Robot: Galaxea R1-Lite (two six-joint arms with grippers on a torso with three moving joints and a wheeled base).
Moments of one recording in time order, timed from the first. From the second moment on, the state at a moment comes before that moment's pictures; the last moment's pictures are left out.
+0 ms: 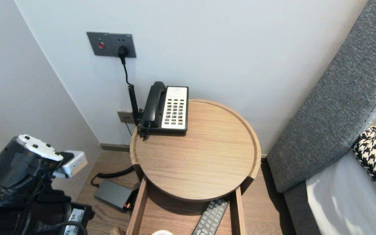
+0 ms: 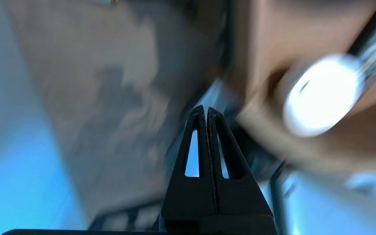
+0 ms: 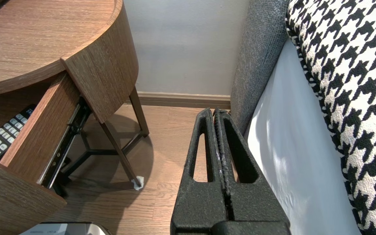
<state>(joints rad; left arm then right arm) -0.64 1.30 -0.75 0.44 0.14 -0.36 -0.01 0.01 0.00 -0.05 -0.01 0.01</state>
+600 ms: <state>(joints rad) -0.64 1.29 -0.55 0.52 0.08 -0.36 -0.01 0.01 0.00 -0.05 -0.01 0.01</state>
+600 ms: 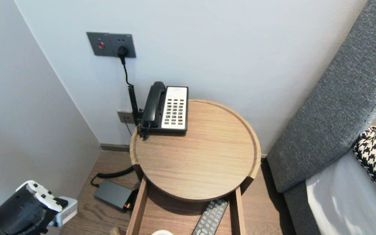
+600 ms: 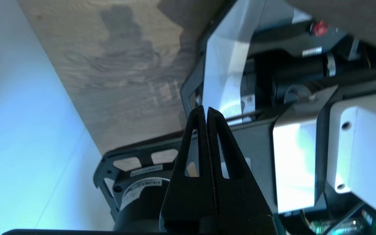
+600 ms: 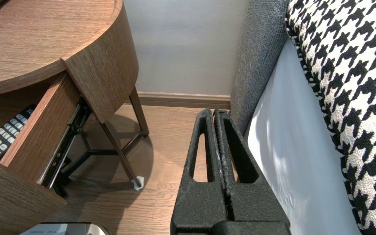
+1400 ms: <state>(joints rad) -0.72 1.40 -0.42 0.10 -0.08 -0.42 -0.01 0.01 0.00 -0.05 -0.01 0.01</state>
